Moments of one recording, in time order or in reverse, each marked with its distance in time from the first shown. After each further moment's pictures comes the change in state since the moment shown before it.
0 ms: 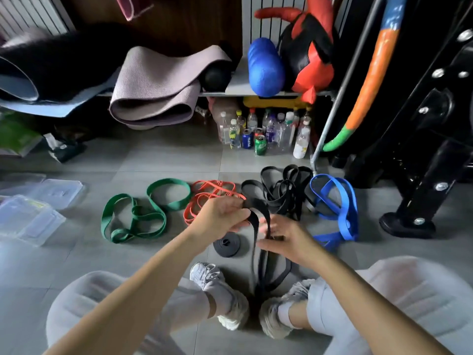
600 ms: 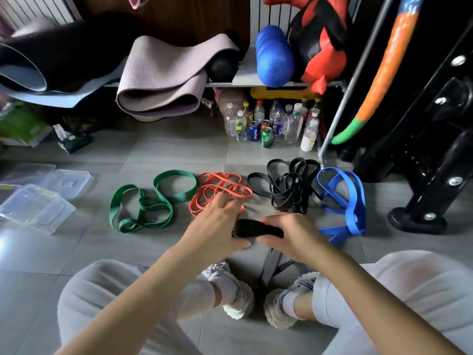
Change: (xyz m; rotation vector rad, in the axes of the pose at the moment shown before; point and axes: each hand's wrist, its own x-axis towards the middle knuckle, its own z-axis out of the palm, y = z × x) left_hand -0.035 -0.004 -0.006 1.034 0.018 0.238; right_hand -0.009 -0.027 0.005 -0.504 -0.036 -0.263
